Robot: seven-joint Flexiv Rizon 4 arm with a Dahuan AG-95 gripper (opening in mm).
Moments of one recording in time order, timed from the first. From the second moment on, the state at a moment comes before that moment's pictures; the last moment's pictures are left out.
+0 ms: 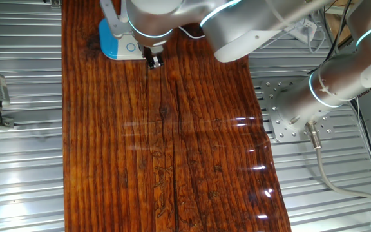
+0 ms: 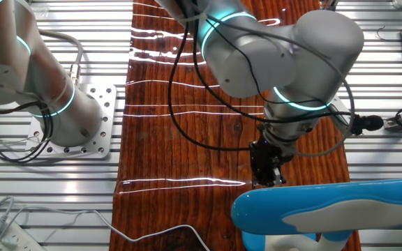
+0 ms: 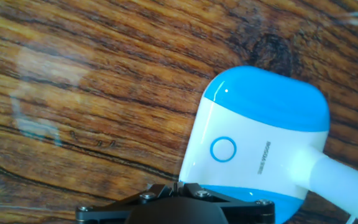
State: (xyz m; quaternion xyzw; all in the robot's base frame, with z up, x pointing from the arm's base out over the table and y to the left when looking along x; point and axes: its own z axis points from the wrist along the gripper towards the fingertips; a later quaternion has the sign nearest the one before) arm 0.495 -0.180 0.050 0.14 -0.98 0.15 0.08
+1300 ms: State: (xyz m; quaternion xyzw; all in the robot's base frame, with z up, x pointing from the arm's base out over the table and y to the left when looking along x) arm 0.502 -0.185 0.052 0.14 -0.97 0.16 0.09
